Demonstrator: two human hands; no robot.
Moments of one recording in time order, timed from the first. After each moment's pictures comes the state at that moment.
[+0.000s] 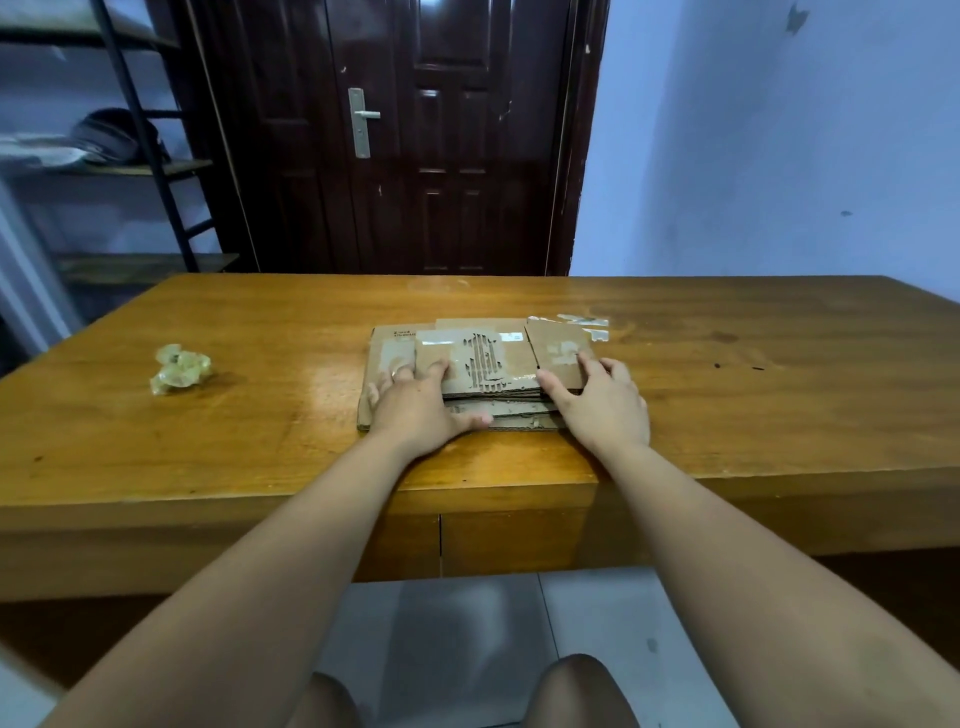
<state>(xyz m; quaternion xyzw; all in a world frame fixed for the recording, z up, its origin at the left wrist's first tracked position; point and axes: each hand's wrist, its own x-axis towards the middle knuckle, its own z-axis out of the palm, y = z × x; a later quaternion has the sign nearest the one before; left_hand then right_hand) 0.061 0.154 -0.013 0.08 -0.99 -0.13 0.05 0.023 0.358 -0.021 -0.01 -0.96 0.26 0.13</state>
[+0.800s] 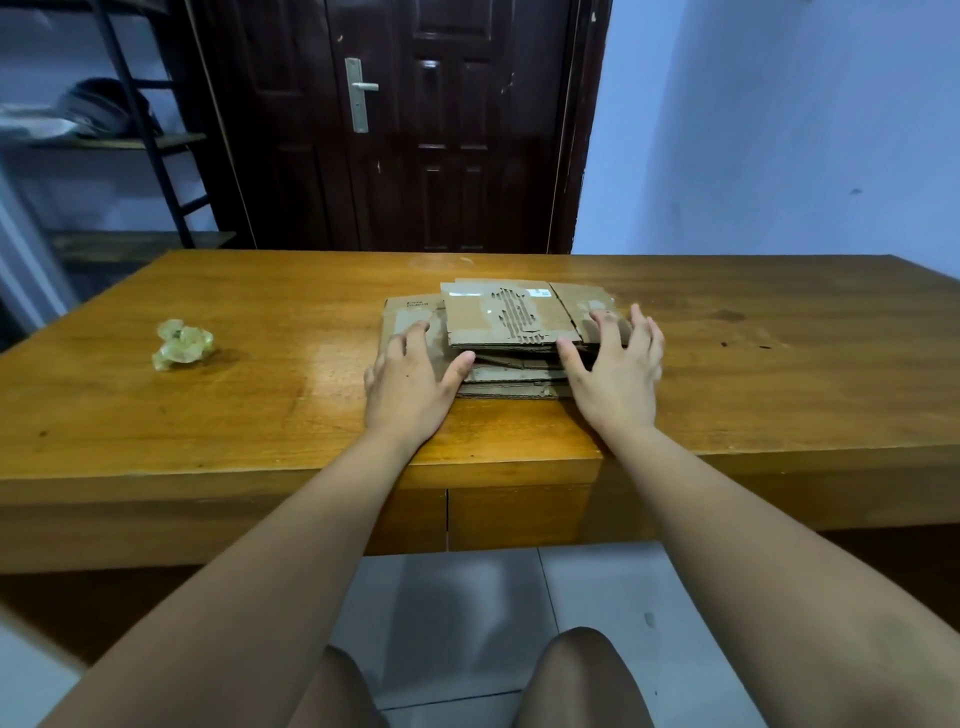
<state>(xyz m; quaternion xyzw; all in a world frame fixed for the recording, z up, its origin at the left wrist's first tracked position) 0.060 0.143 -0.034 0.08 -0.94 -0.24 0.24 0.032 0.355 -0.019 0.01 -0.93 0.27 0.23</state>
